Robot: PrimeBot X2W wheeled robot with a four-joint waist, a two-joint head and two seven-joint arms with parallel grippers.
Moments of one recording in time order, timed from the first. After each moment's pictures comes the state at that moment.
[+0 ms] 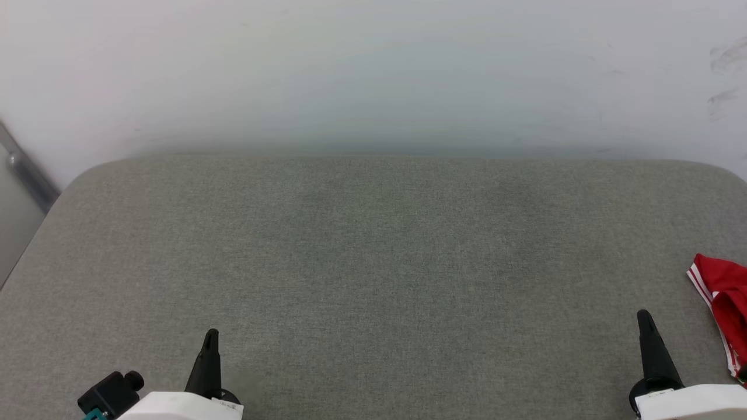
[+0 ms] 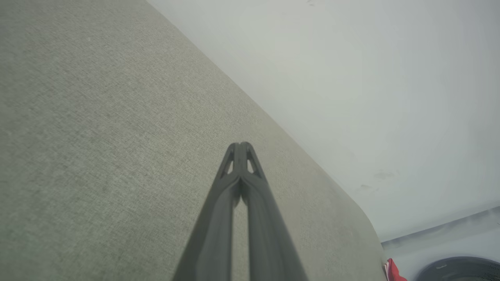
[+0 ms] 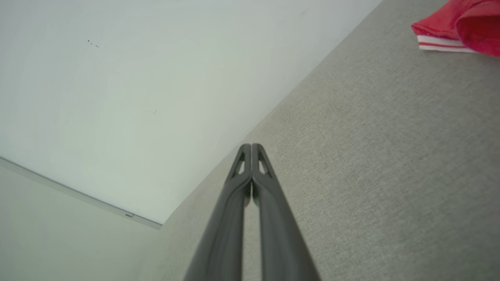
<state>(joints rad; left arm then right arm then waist) 0.06 0.06 0.01 0.17 -0.85 -0.05 -0.08 0.07 -0.05 -0.12 0.16 0.91 0.13 -0.07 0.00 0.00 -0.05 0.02</state>
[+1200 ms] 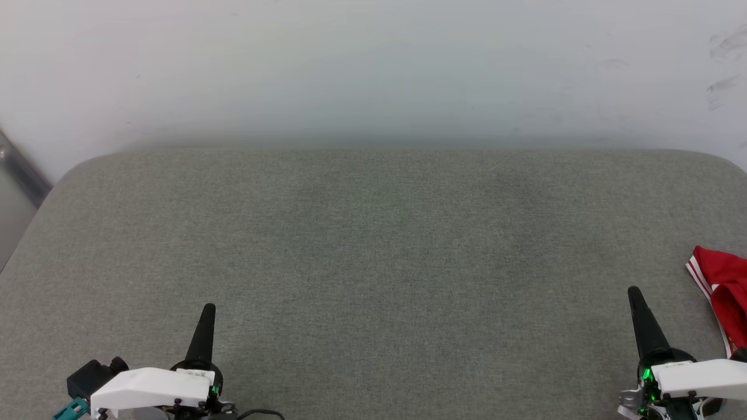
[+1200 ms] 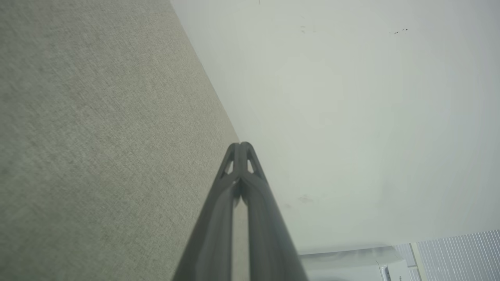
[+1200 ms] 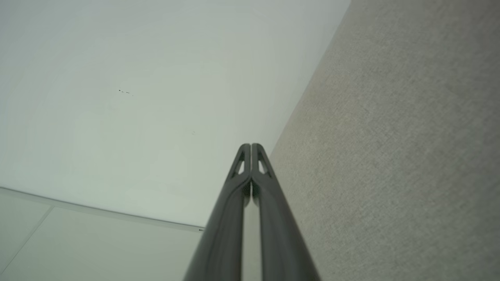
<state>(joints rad) -0.03 0.06 0.06 0.21 -1.26 -0.09 0.01 -0.02 -0.05 -0.12 0.20 1.28 0.13 0.03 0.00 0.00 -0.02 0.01</state>
